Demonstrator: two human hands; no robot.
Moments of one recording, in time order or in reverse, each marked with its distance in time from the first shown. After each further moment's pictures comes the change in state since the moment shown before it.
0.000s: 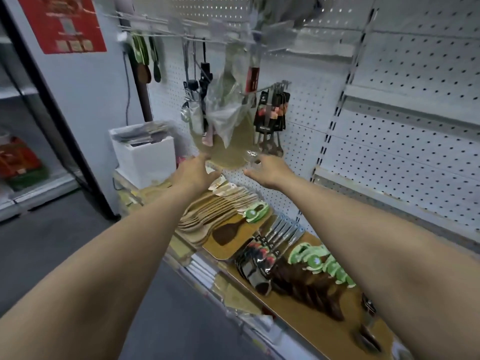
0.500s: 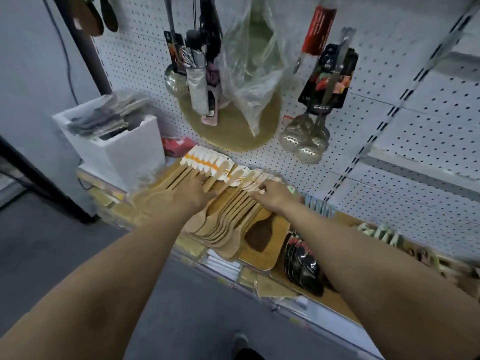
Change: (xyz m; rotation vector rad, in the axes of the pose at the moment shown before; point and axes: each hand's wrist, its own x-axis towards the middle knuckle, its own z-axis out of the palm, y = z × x) left_hand 0.184 -0.198 0.086 -0.139 -0.464 -0.014; right_hand 0.150 -0.064 0.172 0.168 -0.187 0.419
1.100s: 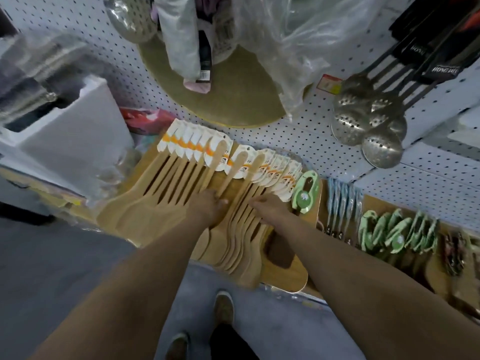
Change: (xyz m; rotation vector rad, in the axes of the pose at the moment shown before) left_hand 0.185 -0.085 0.126 0.047 -0.312 -0.029; right_hand 0.173 0.022 0.138 0.492 -0.164 0.460
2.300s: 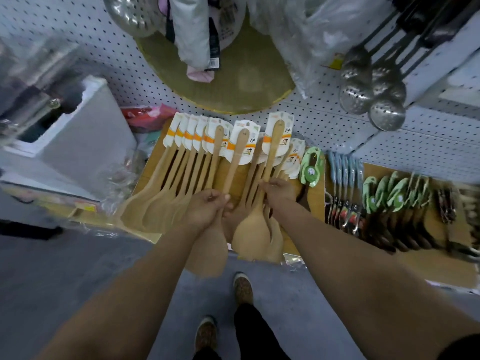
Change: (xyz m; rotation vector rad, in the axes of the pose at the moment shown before) left_hand -0.069 -0.048 -0.048 -0.802 -0.211 -0.037; right_hand -0.017 -0.005 0.059 0.663 0.456 0.160
